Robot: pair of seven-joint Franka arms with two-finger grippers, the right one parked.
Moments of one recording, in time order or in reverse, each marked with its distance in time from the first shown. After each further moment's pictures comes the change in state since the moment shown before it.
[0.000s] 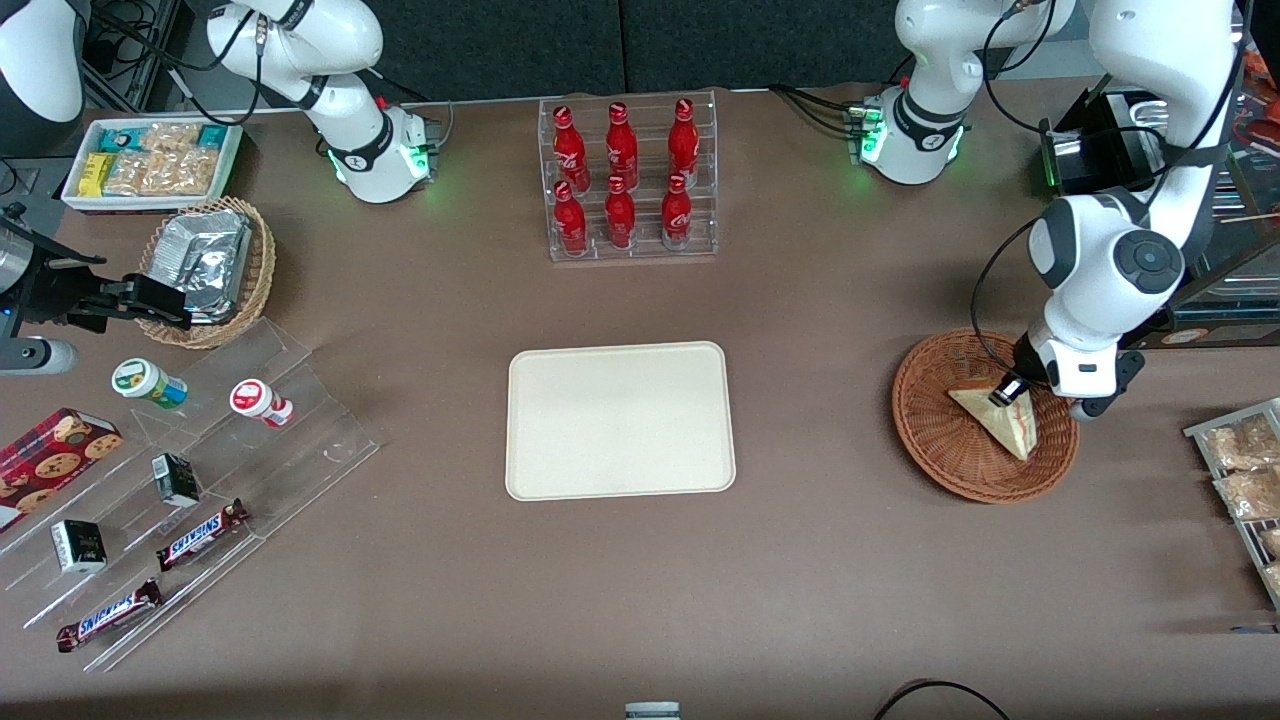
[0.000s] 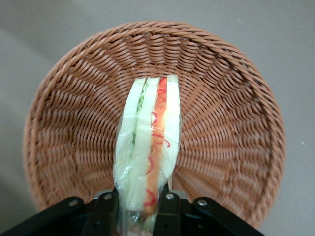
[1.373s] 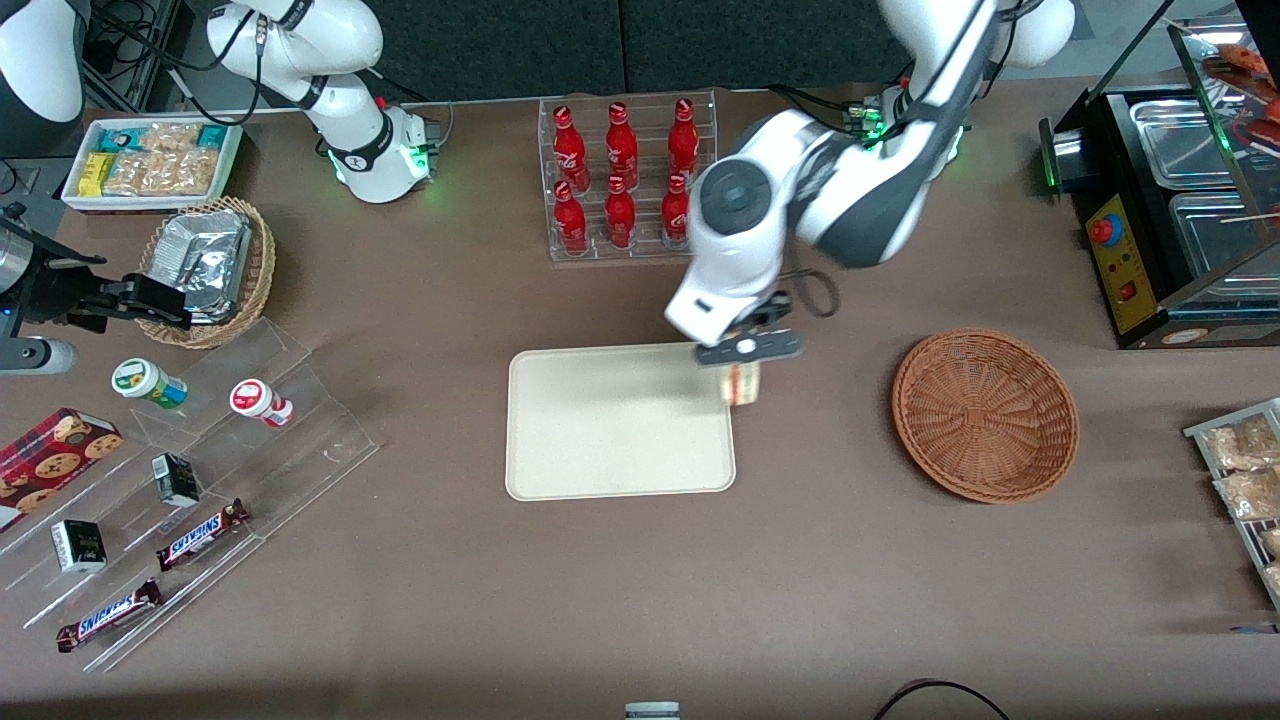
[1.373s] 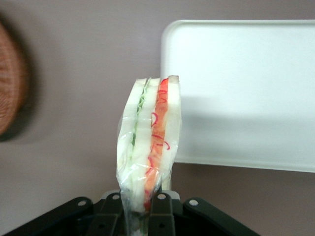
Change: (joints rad) arm -0.727 0.309 -0.031 0.723 -0.002 -0.582 -0.065
